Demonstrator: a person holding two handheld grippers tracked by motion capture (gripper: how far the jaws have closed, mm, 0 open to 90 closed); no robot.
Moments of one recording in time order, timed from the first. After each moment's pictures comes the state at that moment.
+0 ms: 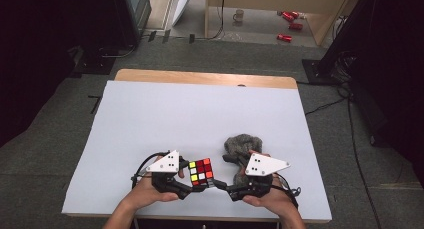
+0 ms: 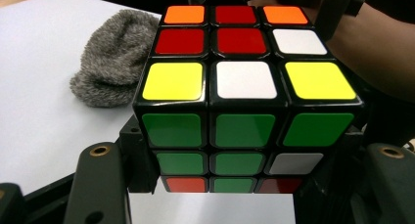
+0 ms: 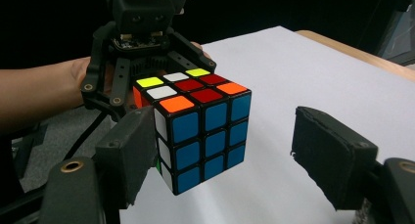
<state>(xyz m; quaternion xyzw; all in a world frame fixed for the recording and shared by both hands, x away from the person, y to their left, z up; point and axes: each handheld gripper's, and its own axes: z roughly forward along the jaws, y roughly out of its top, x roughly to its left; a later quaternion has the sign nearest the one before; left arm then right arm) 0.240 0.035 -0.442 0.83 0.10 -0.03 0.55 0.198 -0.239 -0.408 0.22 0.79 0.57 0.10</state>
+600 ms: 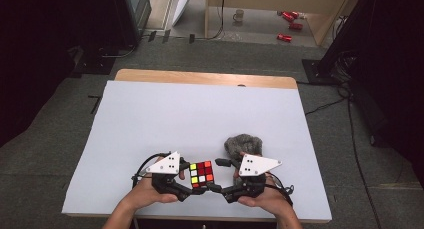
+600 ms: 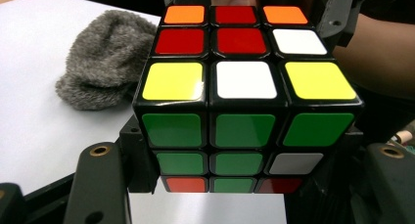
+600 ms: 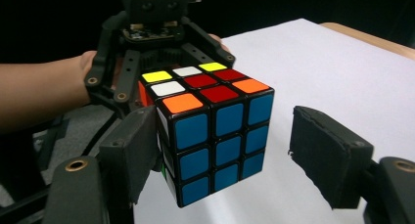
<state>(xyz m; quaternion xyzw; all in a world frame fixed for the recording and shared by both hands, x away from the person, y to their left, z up) 0.238 0.035 -0.441 0.83 0.08 -0.04 0.55 0.202 -0.227 -0.417 0.20 0.79 0.57 0.06</state>
